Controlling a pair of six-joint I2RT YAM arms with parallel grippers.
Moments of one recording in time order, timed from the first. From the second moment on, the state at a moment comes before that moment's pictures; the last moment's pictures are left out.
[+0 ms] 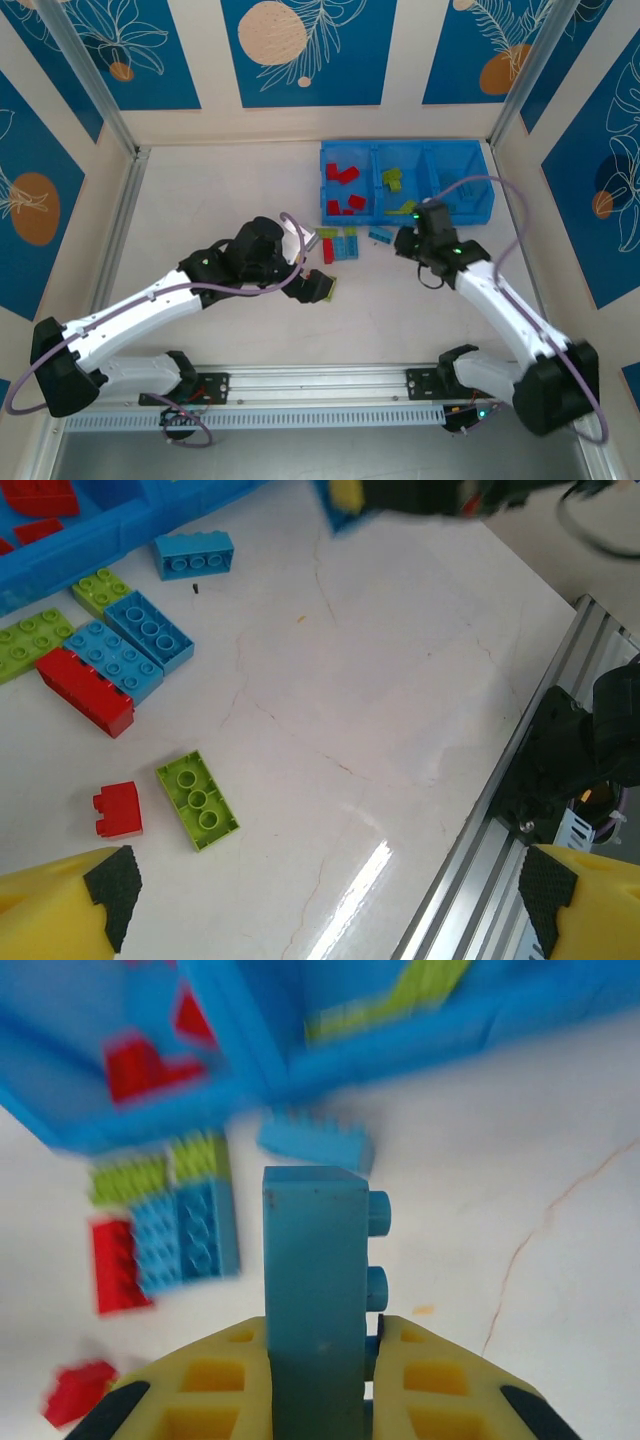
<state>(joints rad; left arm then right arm) -0.91 1.17 1.02 -0.51 0.22 -0.28 0.31 1.06 0.83 -0.59 0.08 0.58</state>
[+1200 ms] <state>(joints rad) -1.06 1.46 1.00 -0.52 0.00 -0.49 0.15 0.97 1.02 -0.77 -0.31 0.58</state>
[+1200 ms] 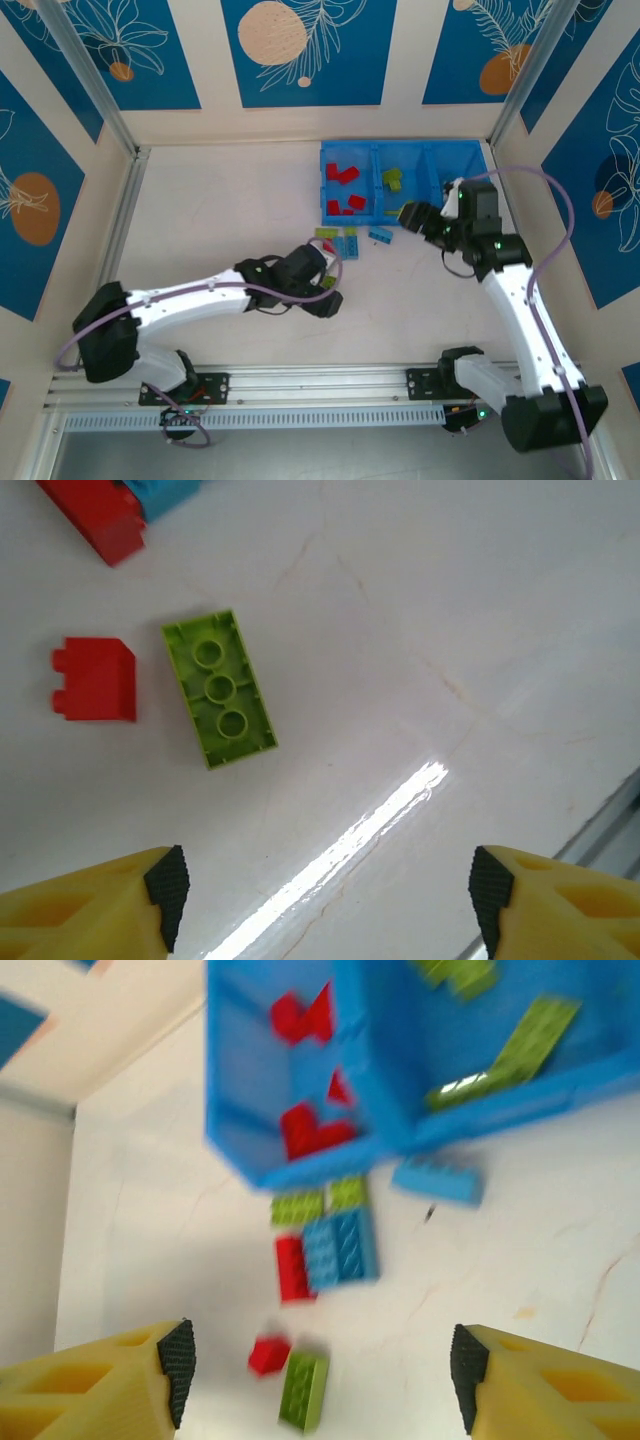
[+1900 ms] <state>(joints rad) -1.11 1.86 1.17 -0.57 -0.27 -0.65 0.29 0.83 0.96 -1.02 -0.23 0.62</state>
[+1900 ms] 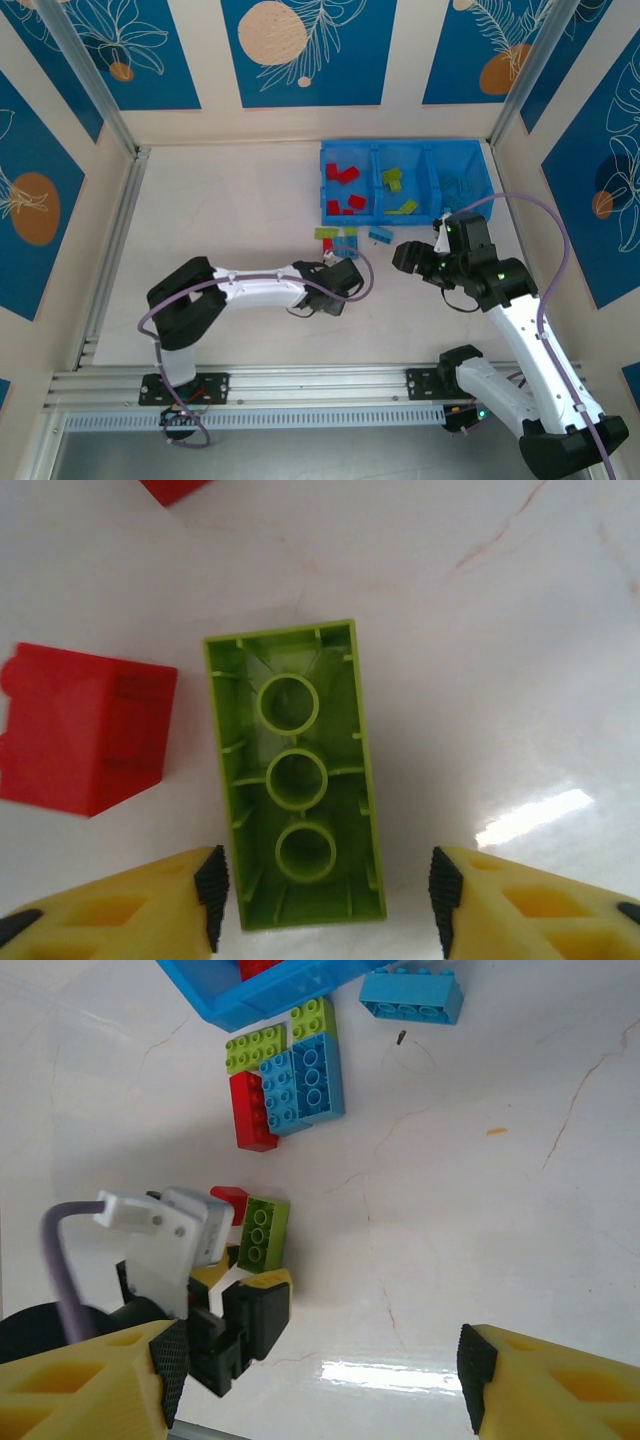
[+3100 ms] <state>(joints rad) -0.94 2.63 2.67 -0.63 -0.29 -0.04 0.30 0.55 1.08 -1.09 -0.15 0.79</state>
